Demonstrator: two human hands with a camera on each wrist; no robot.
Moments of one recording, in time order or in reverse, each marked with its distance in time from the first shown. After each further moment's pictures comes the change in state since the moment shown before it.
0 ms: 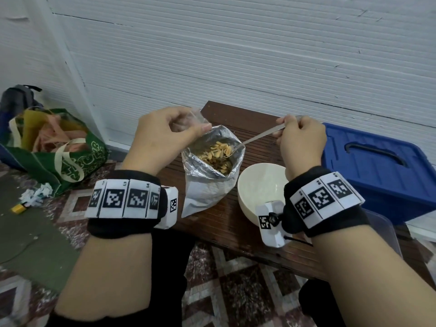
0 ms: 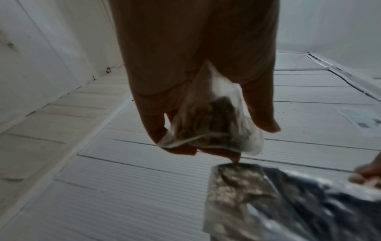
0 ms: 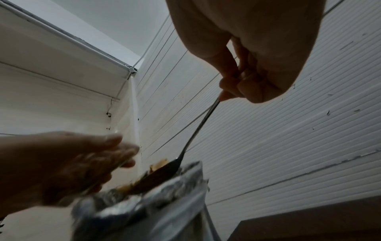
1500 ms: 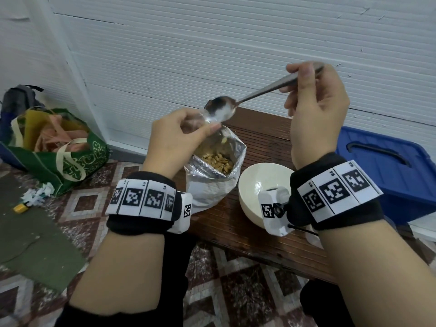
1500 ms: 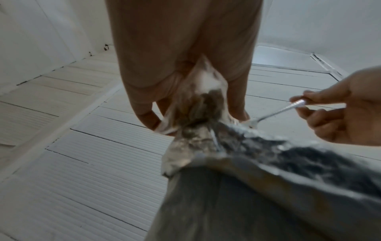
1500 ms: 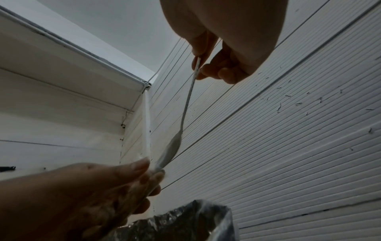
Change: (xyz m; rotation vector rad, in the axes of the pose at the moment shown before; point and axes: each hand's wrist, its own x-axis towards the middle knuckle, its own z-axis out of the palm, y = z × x) left_hand 0.001 0.000 0.023 -0.036 0.055 -0.021; right_hand -0.004 -0.036 -0.006 0.377 -0.056 -0.520
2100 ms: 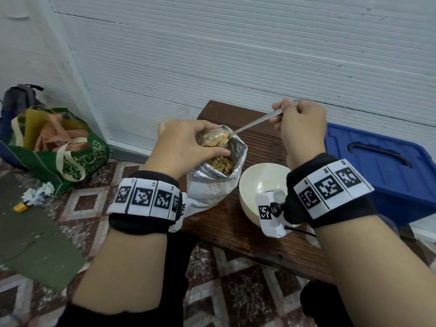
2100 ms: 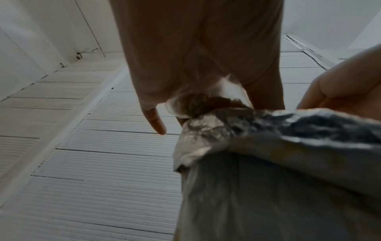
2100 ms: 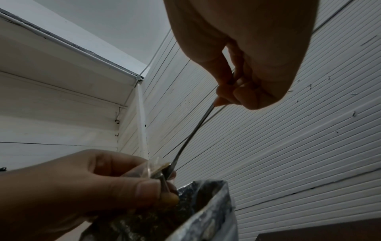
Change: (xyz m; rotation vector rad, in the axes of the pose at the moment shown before) left_hand 0.002 -0.002 0.001 0.274 -0.213 0.107; right_hand -0.001 0.021 0.005 -0.290 -0.014 0.496
